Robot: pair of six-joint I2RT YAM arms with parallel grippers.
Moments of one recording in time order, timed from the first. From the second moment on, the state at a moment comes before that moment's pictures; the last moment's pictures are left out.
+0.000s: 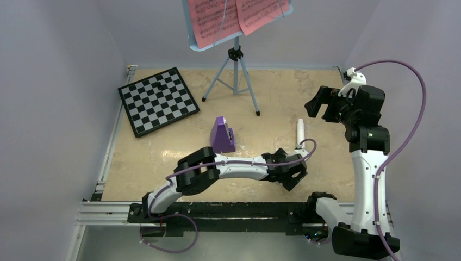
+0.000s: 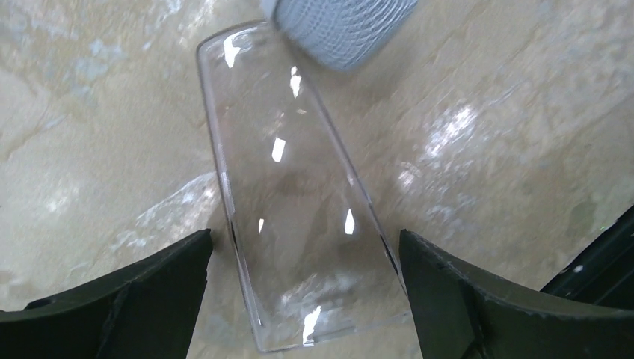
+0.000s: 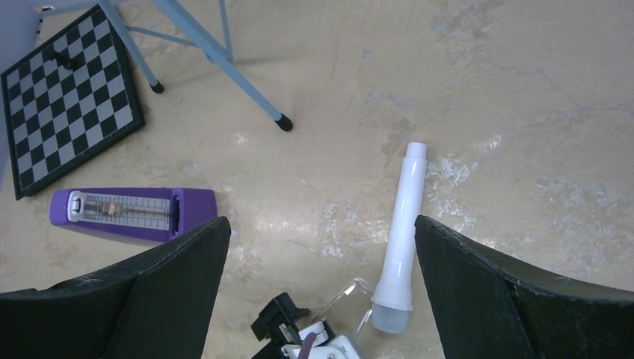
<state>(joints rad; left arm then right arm) -1.33 2.26 1.74 -0.44 -0.27 -0.42 -0.14 0.97 1.27 -0.77 -0.31 0.17</state>
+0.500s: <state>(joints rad) -1.24 1.89 1.16 -0.26 -0.22 -0.32 -0.14 0.97 1.22 -0.80 -0.36 0.17</state>
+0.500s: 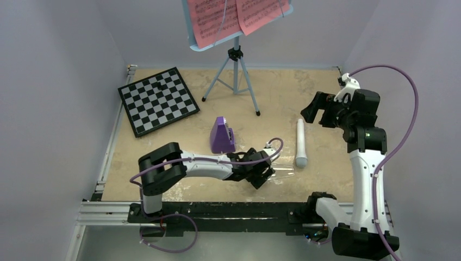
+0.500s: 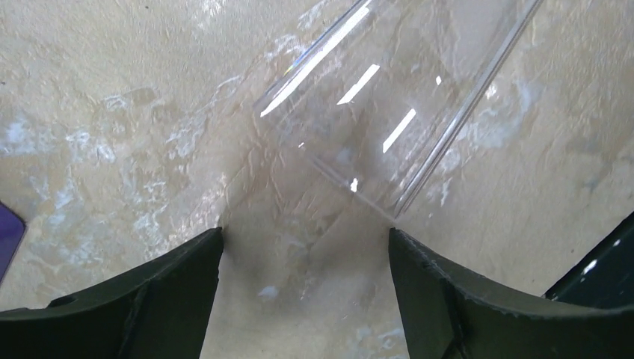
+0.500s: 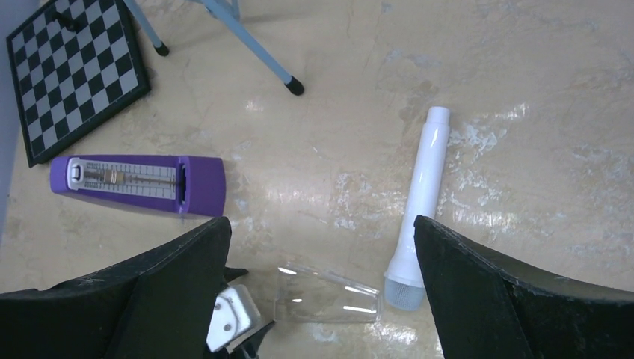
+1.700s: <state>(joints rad) -1.20 2.08 1.43 -0.19 0.09 0.19 -0.18 0.94 1.33 -1.11 -0.38 0.06</state>
